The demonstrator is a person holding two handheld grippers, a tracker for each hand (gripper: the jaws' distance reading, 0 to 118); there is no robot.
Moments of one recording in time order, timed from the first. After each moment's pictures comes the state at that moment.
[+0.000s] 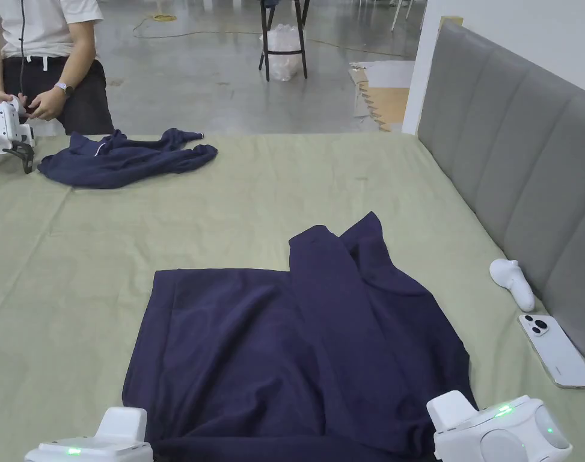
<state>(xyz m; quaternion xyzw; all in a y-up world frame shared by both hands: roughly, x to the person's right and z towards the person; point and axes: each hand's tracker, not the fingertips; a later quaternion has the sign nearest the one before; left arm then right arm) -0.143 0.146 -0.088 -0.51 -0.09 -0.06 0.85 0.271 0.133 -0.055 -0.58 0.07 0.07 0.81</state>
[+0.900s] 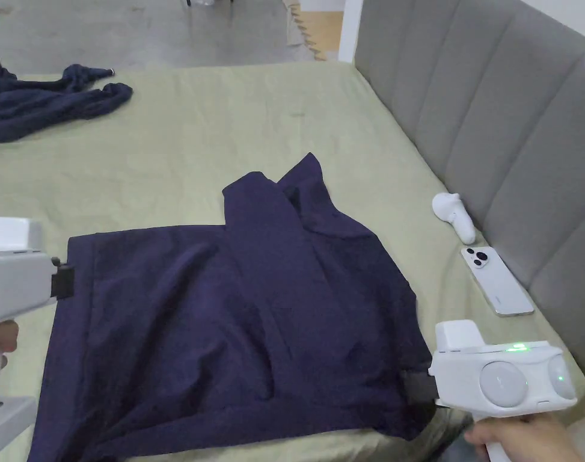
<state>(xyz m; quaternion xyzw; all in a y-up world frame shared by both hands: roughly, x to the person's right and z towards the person) -0.134 0.236 -0.280 -0.41 -0.12 -0.06 0.90 0.329 0.144 -0.051 -0.54 -0.08 -0.07 0.84</state>
